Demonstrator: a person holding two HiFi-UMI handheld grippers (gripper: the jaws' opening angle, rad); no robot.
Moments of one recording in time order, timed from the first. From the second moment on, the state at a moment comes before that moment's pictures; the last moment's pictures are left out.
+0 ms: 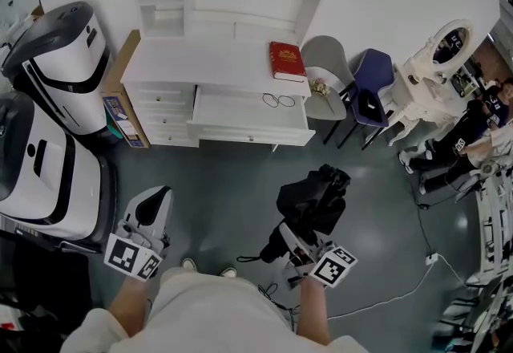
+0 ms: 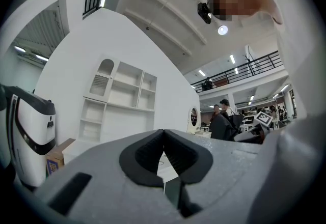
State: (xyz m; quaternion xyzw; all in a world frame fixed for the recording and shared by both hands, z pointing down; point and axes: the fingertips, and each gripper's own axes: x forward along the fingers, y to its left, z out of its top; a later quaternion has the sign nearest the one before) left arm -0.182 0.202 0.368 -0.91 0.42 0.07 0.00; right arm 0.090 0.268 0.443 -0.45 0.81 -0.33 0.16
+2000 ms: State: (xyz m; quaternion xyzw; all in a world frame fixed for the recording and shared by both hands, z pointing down) left arm -0.019 -0.209 0.410 -0.93 0.37 0.03 -0.06; right arm 0.203 -0.123 0.502 -0.48 0.77 -0.41 0.13
